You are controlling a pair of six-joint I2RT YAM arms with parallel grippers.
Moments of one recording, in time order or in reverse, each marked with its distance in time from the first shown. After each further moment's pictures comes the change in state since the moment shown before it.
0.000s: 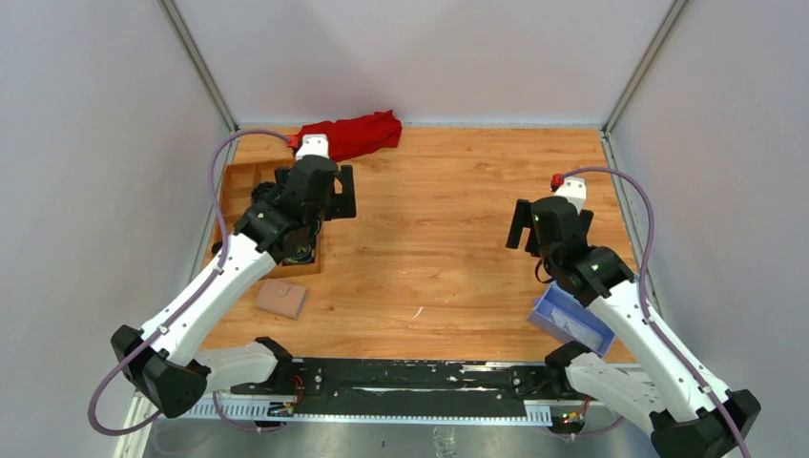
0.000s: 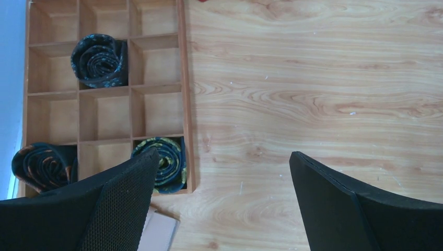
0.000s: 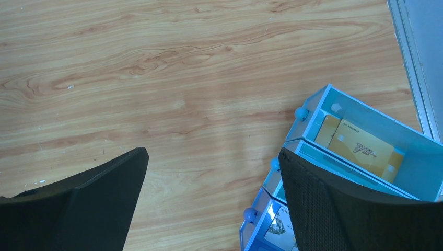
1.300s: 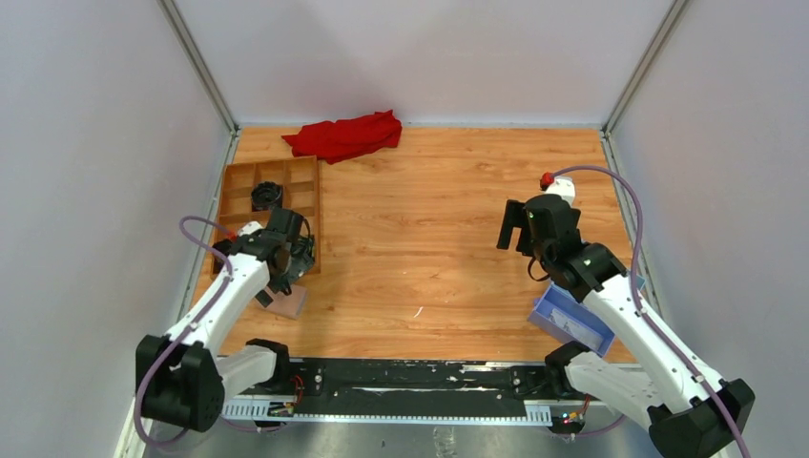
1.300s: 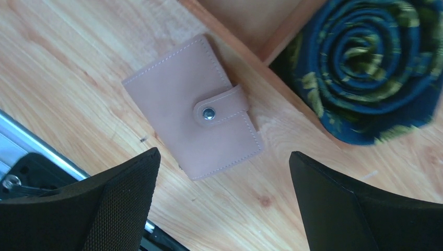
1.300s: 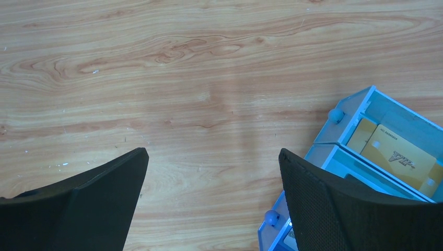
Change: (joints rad) left arm 0.385 -0.097 -0.482 -0.243 0.119 -0.598; right arm 0.000 0.045 -0.014 0.047 -0.106 0.006
